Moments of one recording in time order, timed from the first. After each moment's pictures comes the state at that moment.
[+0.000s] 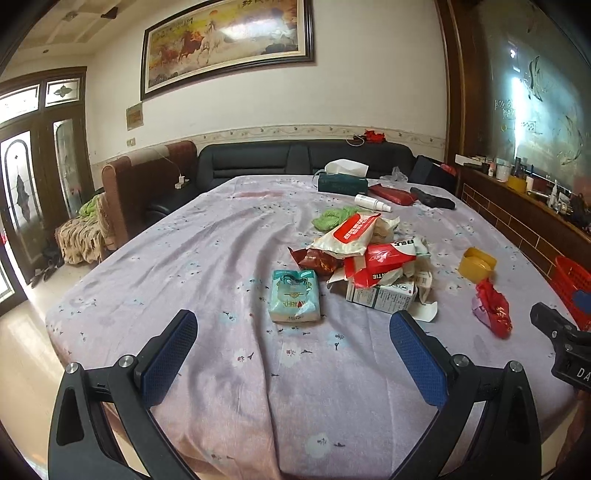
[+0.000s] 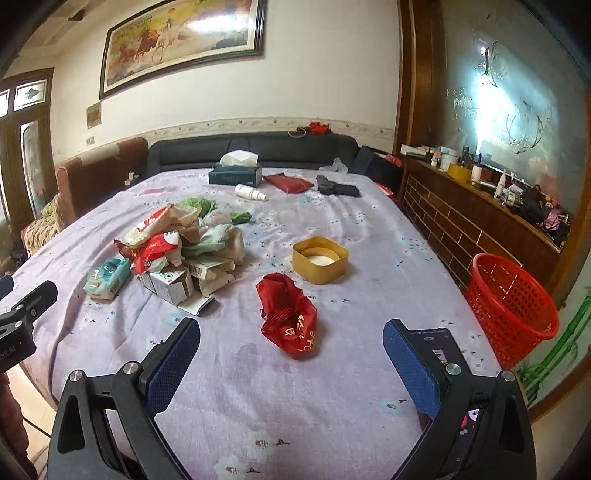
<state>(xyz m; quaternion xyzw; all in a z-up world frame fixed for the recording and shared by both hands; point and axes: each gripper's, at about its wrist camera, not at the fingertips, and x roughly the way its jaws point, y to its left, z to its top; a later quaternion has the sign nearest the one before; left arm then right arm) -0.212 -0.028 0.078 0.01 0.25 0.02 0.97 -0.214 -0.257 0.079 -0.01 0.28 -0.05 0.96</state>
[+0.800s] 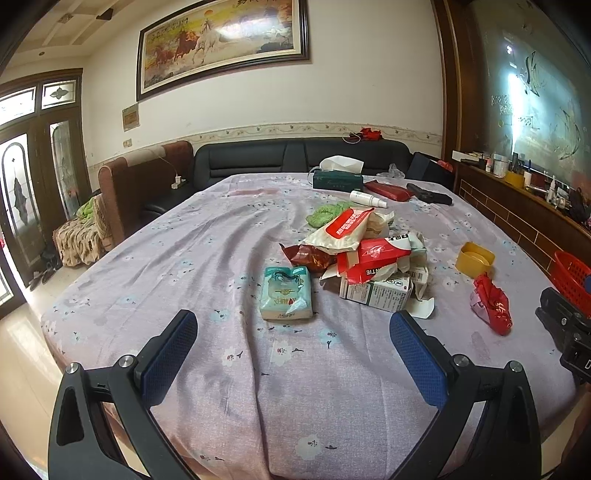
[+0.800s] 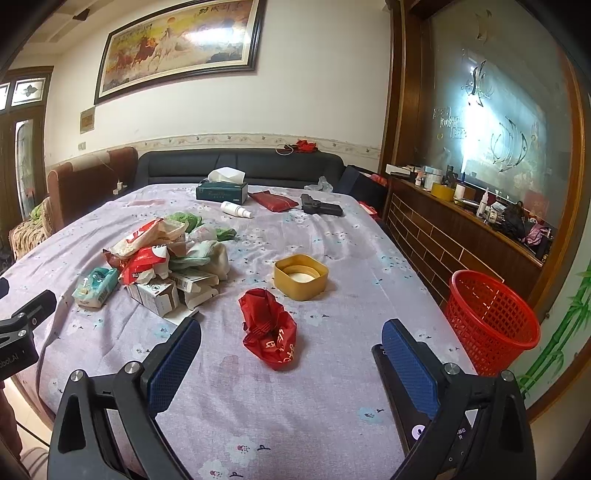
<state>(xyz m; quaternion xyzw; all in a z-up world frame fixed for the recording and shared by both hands) -0.205 -0.036 0.070 0.01 0.26 0.01 0.97 -0.222 -0.257 0.083 -0.03 0.25 -0.08 0.96</state>
